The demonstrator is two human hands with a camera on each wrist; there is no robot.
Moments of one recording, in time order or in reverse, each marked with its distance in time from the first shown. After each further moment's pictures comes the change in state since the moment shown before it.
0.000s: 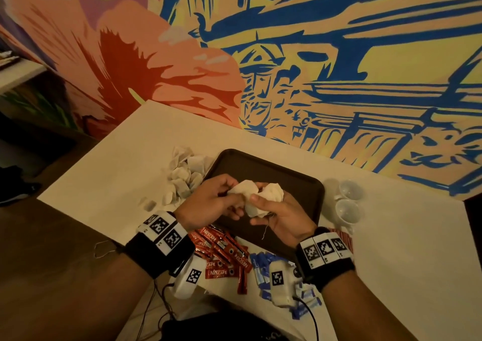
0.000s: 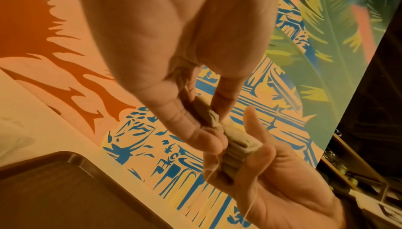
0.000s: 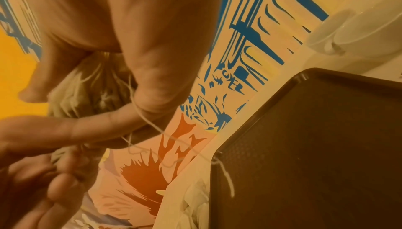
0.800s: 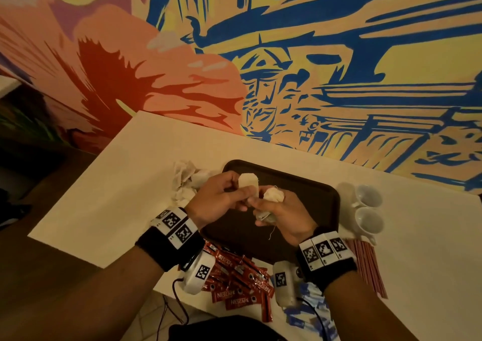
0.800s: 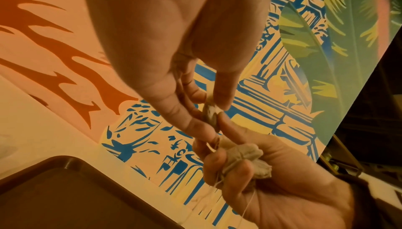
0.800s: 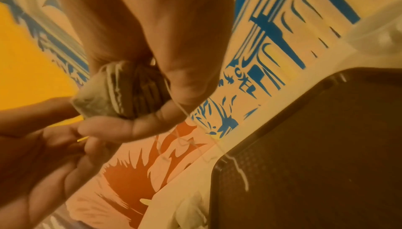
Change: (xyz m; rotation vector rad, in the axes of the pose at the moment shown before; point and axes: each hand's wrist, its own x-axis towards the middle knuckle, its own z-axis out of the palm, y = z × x) left_hand 0.074 0.003 -0.058 -0.061 -0.008 0.008; right_hand 0.081 -0.003 0.018 -0.178 0.225 -0.009
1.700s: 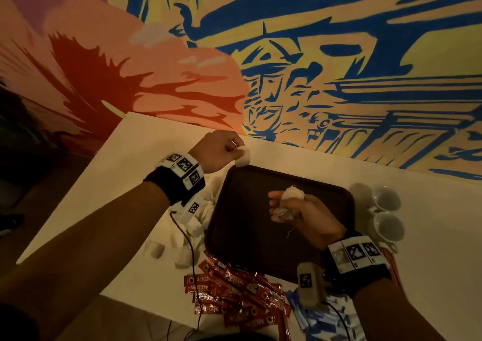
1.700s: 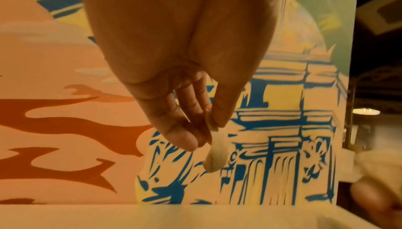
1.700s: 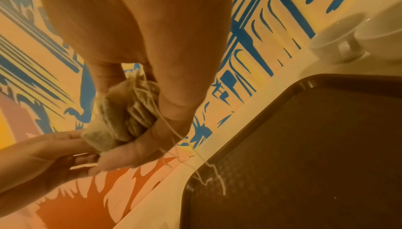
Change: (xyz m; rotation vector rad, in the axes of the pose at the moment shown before) left_hand 0.154 0.024 -0.081 0.701 -0.046 0.124; right_hand 0.055 -0.001 -0.032 0.128 0.079 0.142
